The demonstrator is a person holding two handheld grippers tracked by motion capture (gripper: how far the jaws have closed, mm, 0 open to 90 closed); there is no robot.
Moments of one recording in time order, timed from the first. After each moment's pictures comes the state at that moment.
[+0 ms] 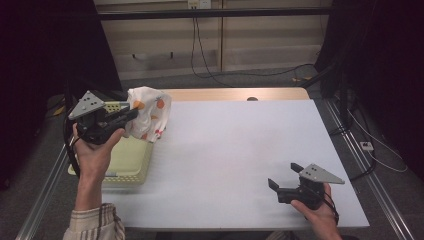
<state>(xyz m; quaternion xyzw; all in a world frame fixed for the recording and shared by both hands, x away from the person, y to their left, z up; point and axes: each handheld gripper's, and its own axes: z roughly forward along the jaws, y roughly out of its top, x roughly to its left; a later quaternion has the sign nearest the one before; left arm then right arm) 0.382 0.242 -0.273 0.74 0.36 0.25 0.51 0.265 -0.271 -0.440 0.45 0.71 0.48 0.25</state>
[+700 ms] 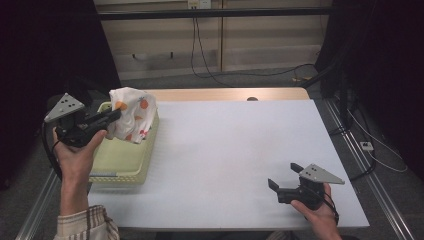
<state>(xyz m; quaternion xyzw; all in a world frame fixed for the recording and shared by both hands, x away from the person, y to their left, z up) 0.377 0.278 -0.270 0.73 0.38 0.27 0.51 0.265 -0.271 -0.440 0.45 0.71 0.48 0.25</state>
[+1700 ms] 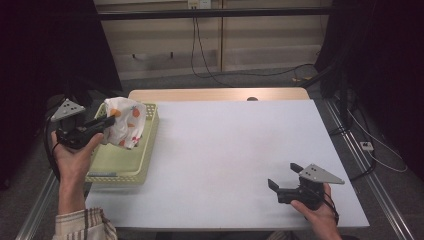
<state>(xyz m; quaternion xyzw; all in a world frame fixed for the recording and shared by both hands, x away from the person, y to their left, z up) 0.396 0.298 -0.300 0.74 0.43 0.26 0.45 0.265 -0.270 -0.440 0.45 0.71 0.48 0.25</state>
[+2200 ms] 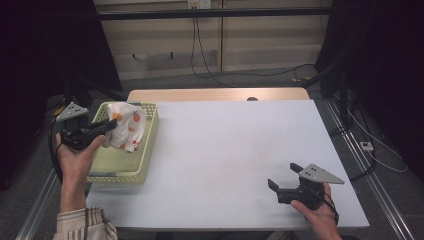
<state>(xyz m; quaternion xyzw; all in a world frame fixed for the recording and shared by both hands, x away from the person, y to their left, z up) 0.407 0.302 -0.319 0.75 0.44 0.23 0.45 0.265 -0.270 -0.440 0.45 0.71 0.48 0.25</state>
